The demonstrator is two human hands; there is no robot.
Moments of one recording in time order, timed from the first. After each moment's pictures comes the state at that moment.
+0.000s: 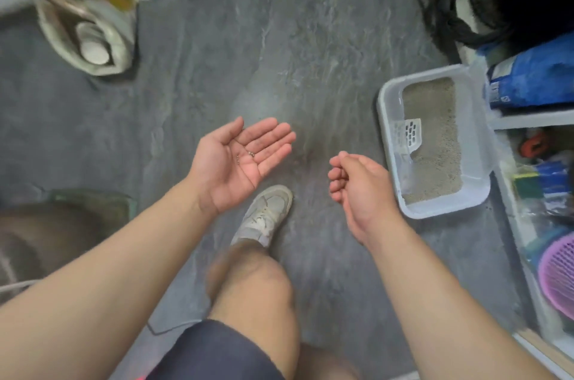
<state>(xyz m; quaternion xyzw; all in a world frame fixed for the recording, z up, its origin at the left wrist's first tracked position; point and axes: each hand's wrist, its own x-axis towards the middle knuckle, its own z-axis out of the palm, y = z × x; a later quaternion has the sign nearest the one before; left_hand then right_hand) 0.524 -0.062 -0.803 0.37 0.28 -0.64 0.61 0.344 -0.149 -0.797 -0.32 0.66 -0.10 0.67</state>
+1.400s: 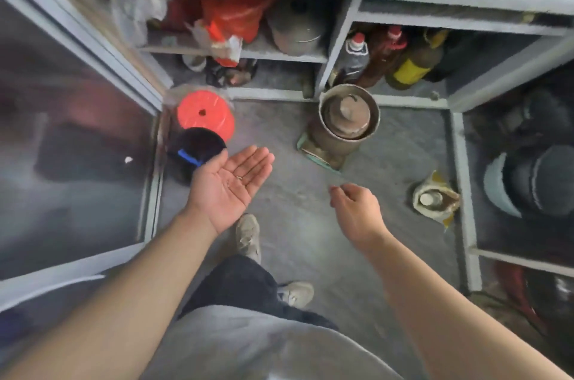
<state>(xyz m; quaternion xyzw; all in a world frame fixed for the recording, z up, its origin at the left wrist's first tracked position) 0.260 0.346 -0.401 0.00 0.41 0.26 0.87 0.442 0.203 -0.382 -0.87 -0.19 0.40 0.23</state>
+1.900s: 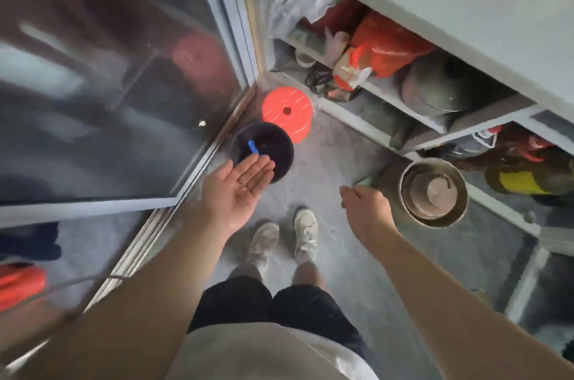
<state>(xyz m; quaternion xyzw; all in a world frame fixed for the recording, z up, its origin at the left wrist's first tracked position) 0.166 0.449 -0.474 -0.14 0.48 0.47 0.73 0.400 0.424 -0.439 -0.80 -0.39 0.45 0.08</state>
